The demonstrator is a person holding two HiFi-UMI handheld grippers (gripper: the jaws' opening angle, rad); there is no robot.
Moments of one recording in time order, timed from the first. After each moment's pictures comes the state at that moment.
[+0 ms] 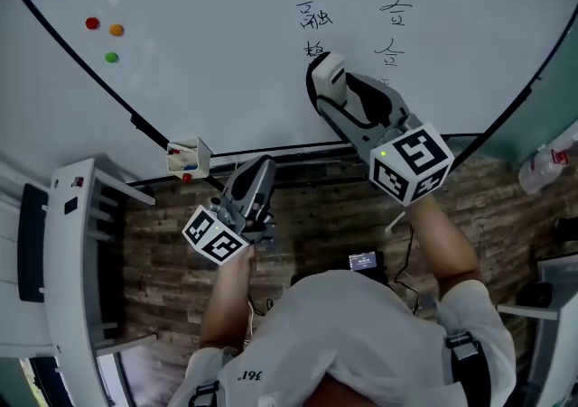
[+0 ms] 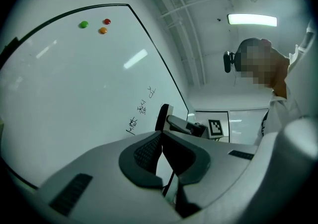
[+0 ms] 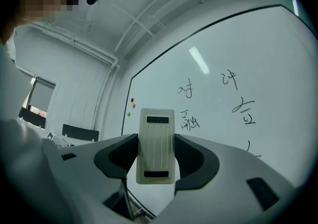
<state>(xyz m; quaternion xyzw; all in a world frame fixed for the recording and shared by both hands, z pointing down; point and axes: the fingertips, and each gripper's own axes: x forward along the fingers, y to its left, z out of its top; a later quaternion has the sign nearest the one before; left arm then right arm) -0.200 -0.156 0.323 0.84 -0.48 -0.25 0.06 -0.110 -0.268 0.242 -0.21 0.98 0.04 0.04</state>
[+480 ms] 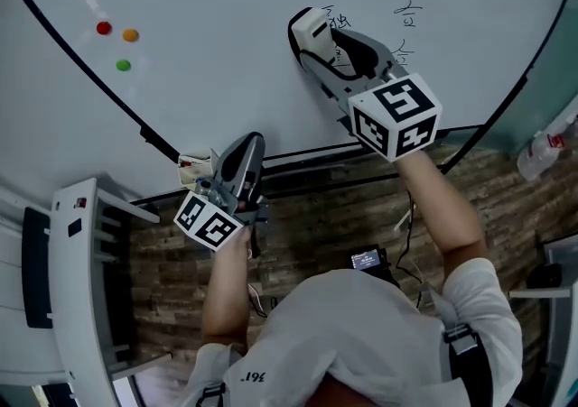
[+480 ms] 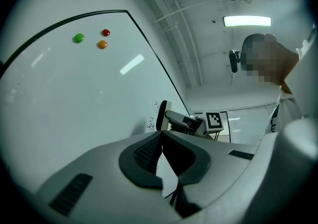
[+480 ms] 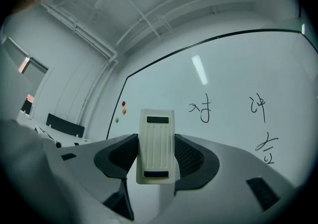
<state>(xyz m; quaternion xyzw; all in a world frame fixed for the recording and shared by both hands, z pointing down) -0.275 -0.167 0.282 0.84 -0.48 -0.25 0.03 -0.182 -0.284 0.177 -0.27 0.95 0.11 0.04</state>
